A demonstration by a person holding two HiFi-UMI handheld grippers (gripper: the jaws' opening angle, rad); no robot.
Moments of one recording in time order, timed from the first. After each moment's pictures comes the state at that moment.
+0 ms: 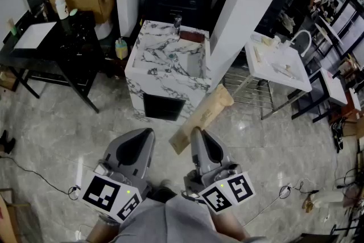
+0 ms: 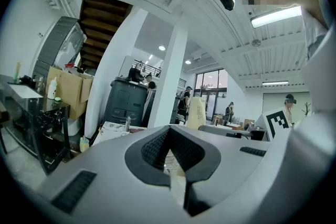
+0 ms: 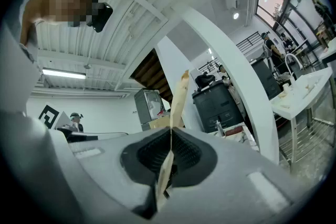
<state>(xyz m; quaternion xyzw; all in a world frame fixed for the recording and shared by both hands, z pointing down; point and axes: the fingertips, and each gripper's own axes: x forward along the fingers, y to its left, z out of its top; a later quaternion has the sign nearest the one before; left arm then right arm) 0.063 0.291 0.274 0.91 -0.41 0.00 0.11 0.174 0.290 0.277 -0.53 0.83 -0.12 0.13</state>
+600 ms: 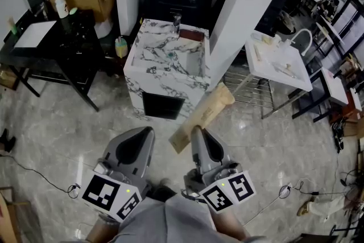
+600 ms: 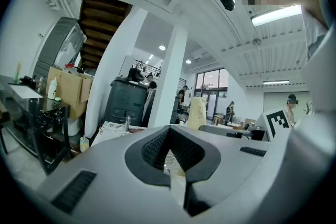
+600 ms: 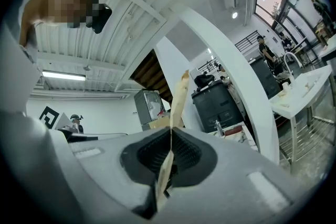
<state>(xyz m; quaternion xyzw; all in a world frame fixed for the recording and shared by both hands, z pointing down) 0.073 0.294 0.279 0.90 -0.41 0.00 0.11 0.184 0.293 0.282 -0.53 0.83 -0.13 0.13</state>
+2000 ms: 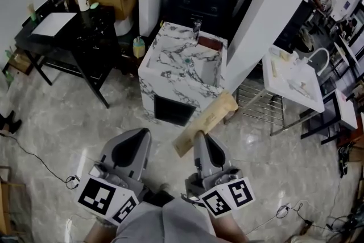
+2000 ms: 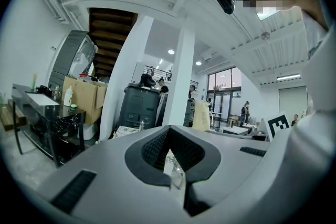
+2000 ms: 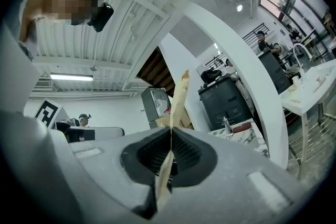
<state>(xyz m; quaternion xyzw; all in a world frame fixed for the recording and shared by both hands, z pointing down) 0.055 0.296 0.274 0.87 -0.49 -0.01 0.09 0.180 0.282 0.292 -0.49 0.85 -0.13 0.13</state>
